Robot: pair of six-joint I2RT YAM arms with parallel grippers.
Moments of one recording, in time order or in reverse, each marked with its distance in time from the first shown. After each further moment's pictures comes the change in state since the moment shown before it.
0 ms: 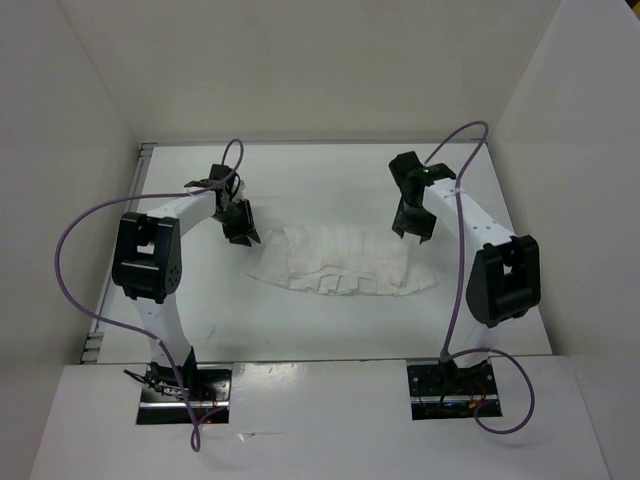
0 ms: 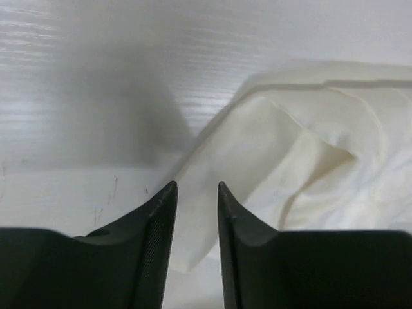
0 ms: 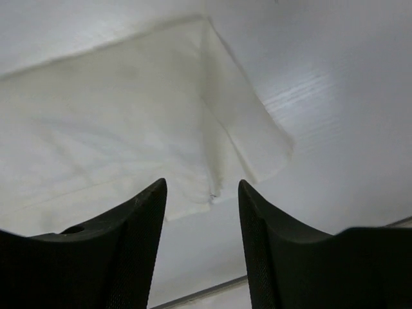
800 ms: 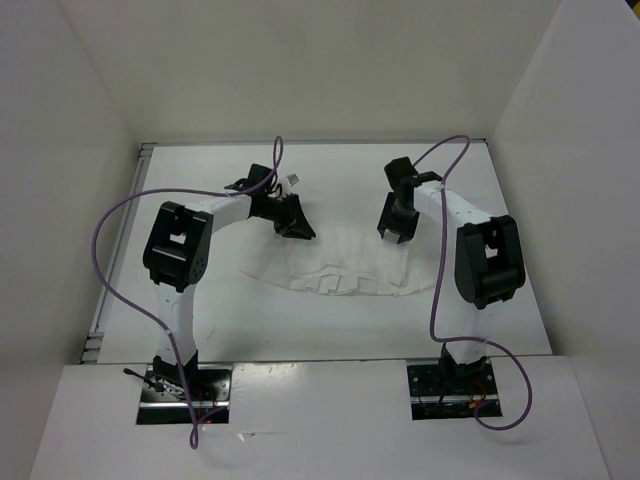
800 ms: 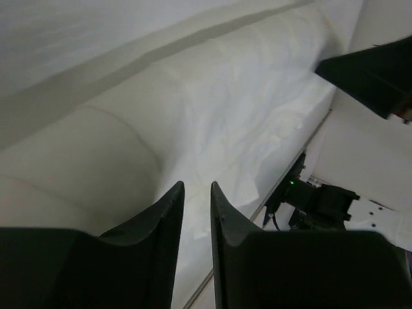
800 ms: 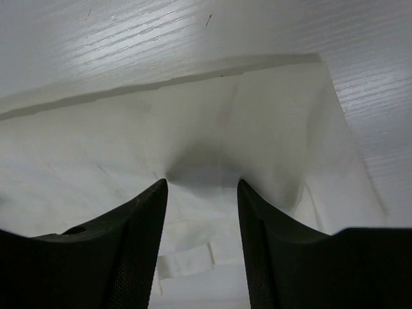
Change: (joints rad) left arm -0.175 0.120 0.103 0.303 0.530 -0.124; right arm -0.024 0.122 0.008 0.263 -0.199 -0.047
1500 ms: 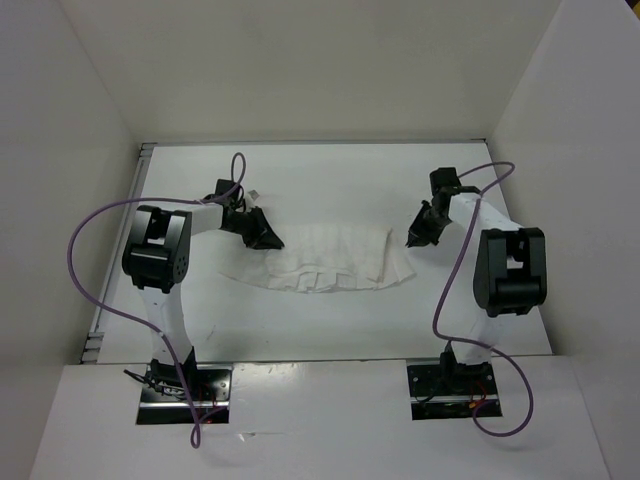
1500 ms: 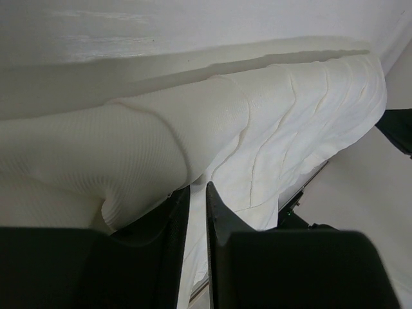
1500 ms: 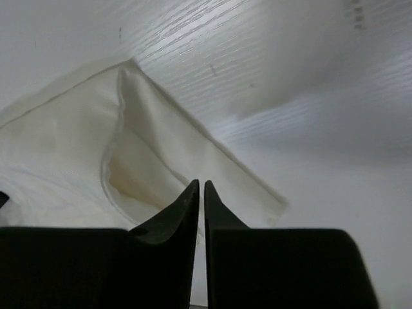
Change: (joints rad) left arm 0.174 -0.041 -0.229 0.034 -0.118 -0.077; right arm -0.250 -0.114 -0.188 0.111 -0.228 0.005
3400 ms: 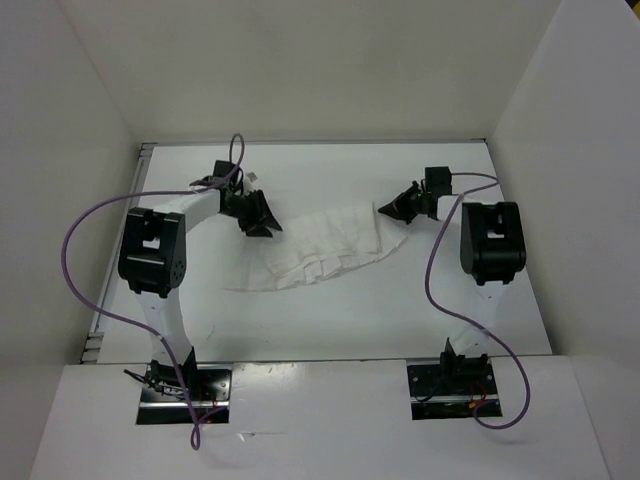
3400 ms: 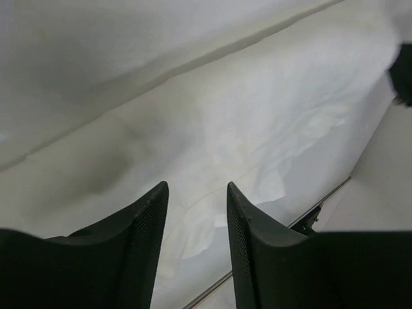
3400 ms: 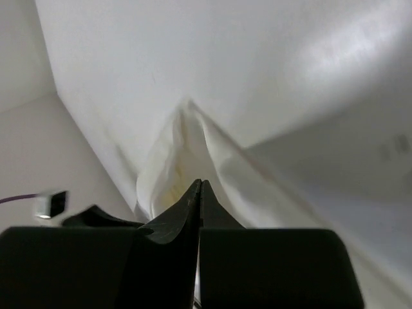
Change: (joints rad) left arm -0.007 -0.050 0.131 -0.190 -0.101 0.084; right arm -0.015 0.336 0.046 0.699 -0.387 0.407
